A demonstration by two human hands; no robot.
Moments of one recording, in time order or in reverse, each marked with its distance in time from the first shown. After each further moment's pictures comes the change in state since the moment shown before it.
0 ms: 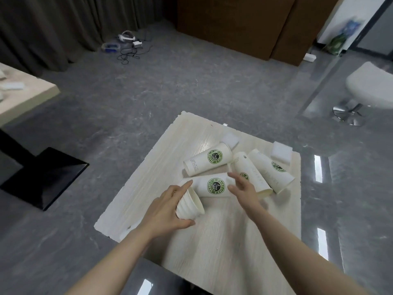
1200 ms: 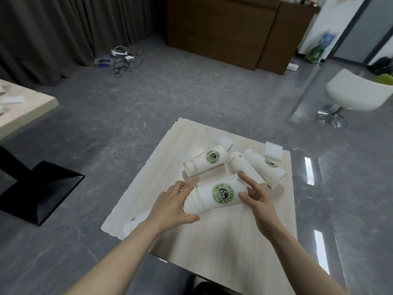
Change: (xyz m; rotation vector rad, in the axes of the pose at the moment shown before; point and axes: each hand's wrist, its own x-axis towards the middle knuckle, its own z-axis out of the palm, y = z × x) left_hand -0.008 0.012 -0.012 0.137 -0.003 0.100; right_hand -0.093 -0.031 -0.011 0.450 -0.036 -0.168
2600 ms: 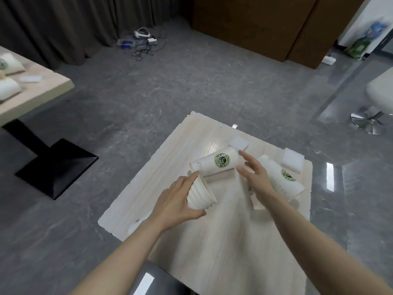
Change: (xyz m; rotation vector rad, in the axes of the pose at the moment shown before) left_hand 0.033 0.008 0.005 -0.148 0.101 -0.170; right_hand 0.130 -0.003 -0.005 -0.352 -0.020 0.051
